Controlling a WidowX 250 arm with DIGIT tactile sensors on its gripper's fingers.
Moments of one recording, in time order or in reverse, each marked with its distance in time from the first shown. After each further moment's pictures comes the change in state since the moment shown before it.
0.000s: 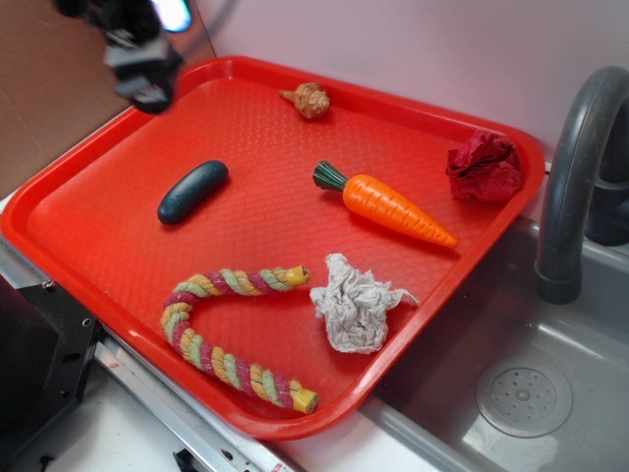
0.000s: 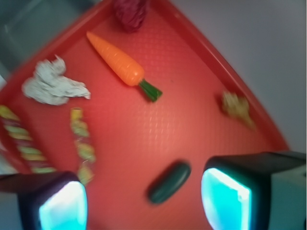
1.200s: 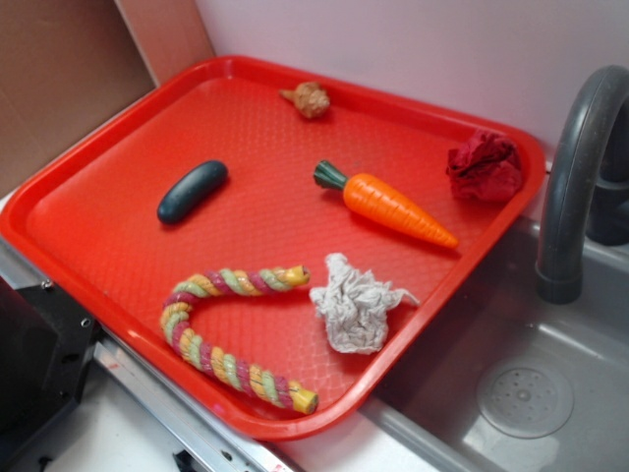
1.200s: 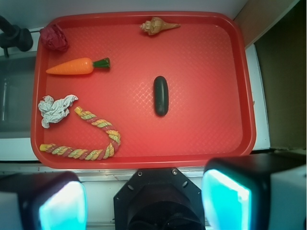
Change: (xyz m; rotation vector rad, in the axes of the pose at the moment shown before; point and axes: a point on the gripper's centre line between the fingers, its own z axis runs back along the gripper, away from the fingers) arm -0.117 -0.043 0.094 -0.129 -0.123 1.006
